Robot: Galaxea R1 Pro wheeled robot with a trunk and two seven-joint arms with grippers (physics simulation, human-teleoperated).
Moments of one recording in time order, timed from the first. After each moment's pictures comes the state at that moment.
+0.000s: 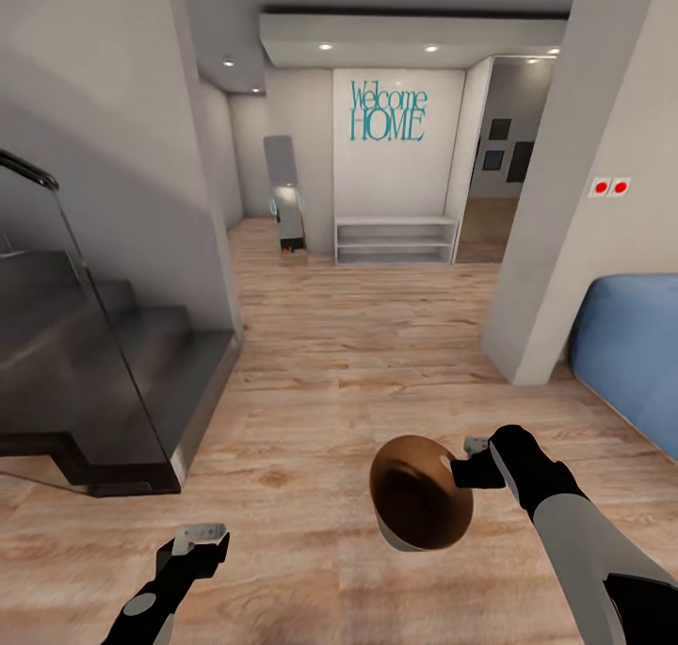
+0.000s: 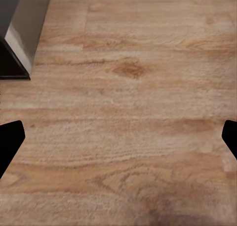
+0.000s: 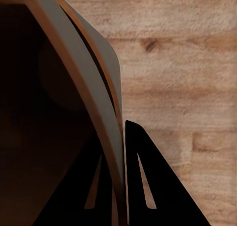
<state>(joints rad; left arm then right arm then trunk) -0.23 0.08 -0.01 -0.87 0.08 0.06 0.01 -0.83 -0.11 -0.11 -0.55 0.25 0.91 0.40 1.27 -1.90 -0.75</state>
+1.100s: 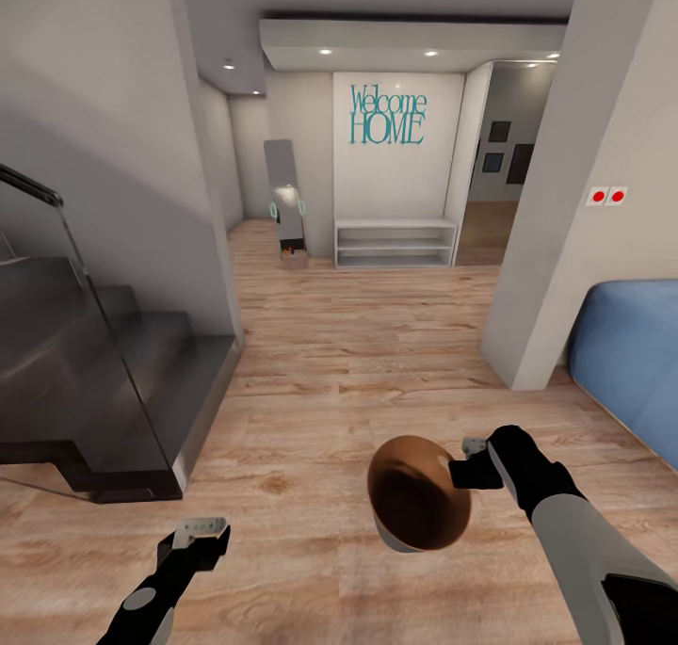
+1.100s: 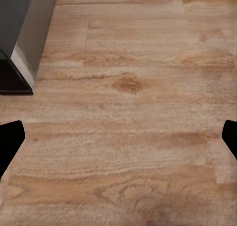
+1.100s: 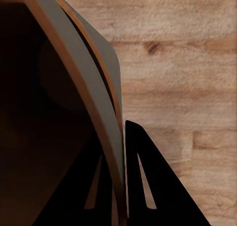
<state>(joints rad) -0.23 0.08 -0.01 -0.90 0.09 0.06 0.00 -0.83 -0.10 -0.11 -0.55 0.25 0.91 0.40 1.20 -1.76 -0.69</state>
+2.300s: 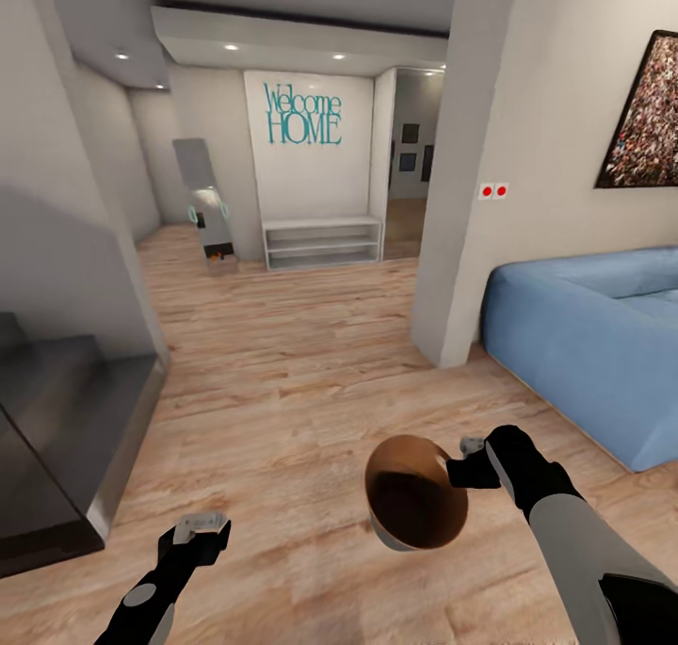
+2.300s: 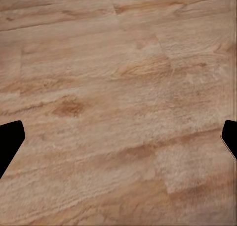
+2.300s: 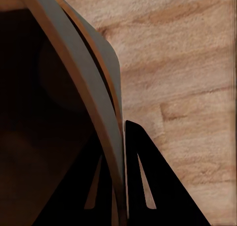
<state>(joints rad) -0.23 0.08 -0.01 -0.92 0.09 0.06 0.00 -0.83 -0.09 -0.12 -0.55 0.25 0.91 0.40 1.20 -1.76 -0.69</state>
